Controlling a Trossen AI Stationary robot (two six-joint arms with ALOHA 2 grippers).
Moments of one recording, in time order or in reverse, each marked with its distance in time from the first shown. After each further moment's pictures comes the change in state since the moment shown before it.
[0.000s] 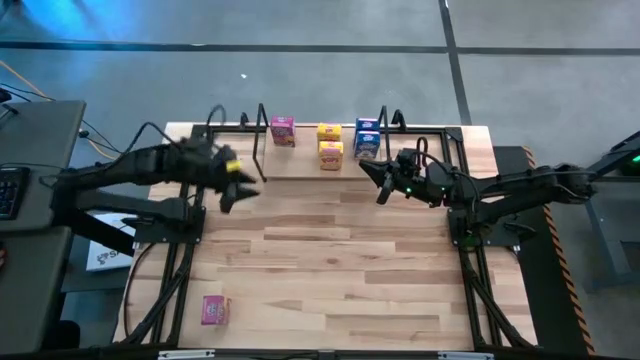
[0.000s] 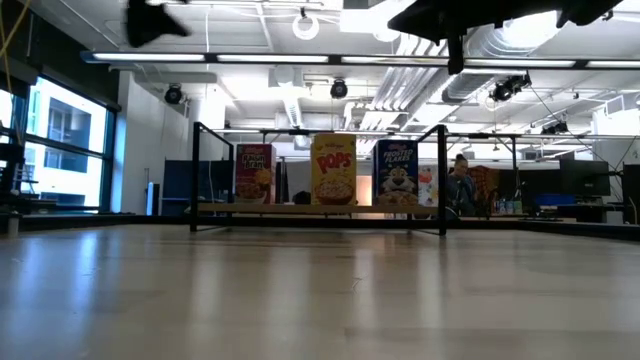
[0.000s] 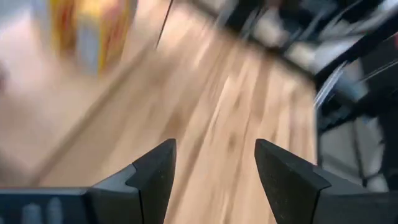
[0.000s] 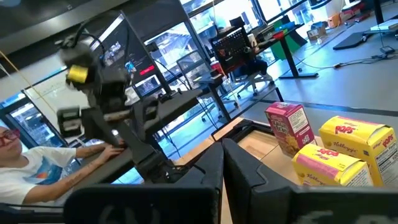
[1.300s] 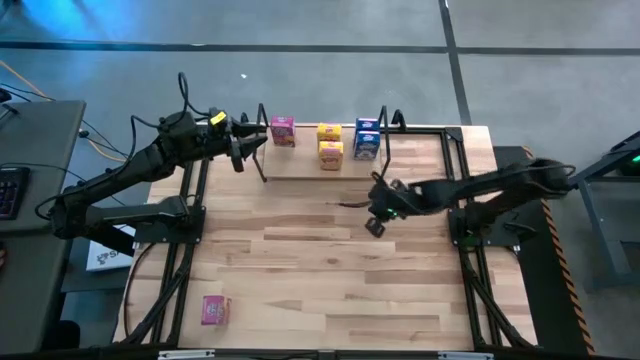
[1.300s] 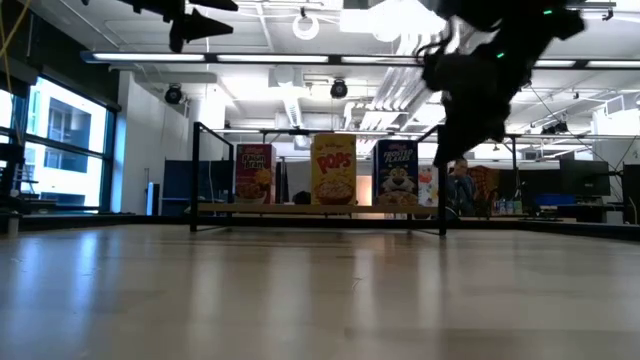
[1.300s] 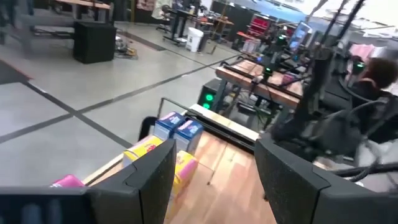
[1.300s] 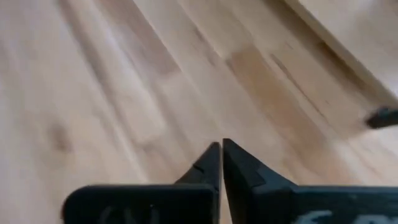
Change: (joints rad) left arm 0.378 -0.006 -0.150 0.602 0.056 0.162; right arm 0.040 0.270 0.170 -0.954 -0.181 0.090
